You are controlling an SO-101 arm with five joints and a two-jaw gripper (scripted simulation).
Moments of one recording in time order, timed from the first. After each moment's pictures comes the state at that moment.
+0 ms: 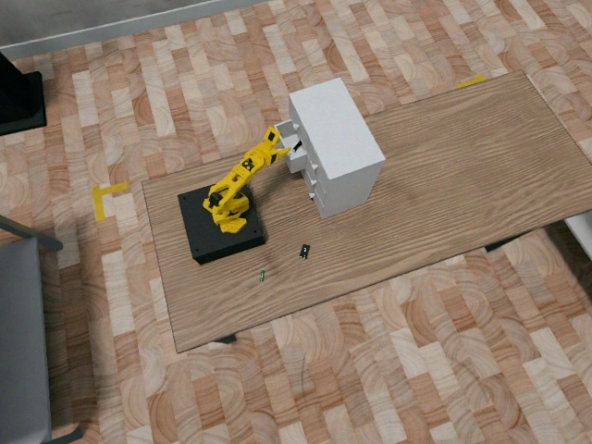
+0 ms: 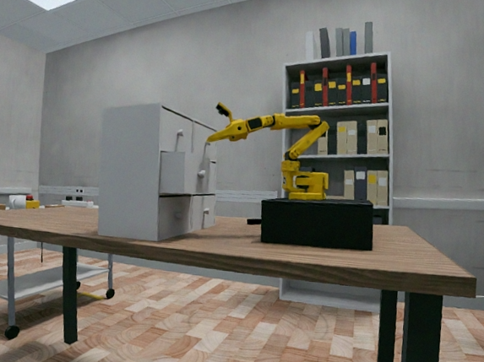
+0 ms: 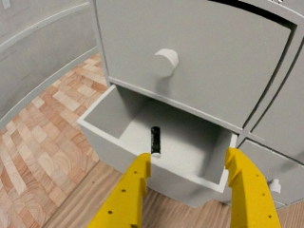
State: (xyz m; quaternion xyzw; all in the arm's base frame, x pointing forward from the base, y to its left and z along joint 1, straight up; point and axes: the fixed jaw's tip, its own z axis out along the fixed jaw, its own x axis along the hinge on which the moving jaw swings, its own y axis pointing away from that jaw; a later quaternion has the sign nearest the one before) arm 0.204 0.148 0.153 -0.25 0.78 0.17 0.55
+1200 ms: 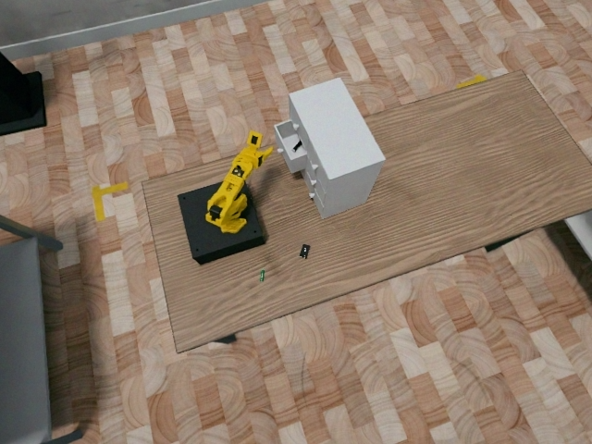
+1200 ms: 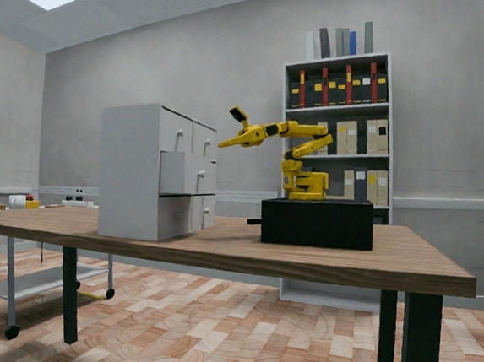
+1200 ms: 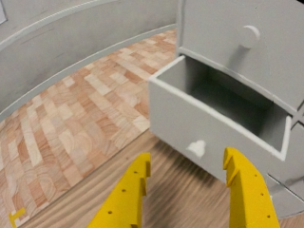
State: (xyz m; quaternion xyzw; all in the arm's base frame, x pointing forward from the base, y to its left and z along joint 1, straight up) arm 0.145 0.172 0.132 -0.33 0.75 0.23 0.53
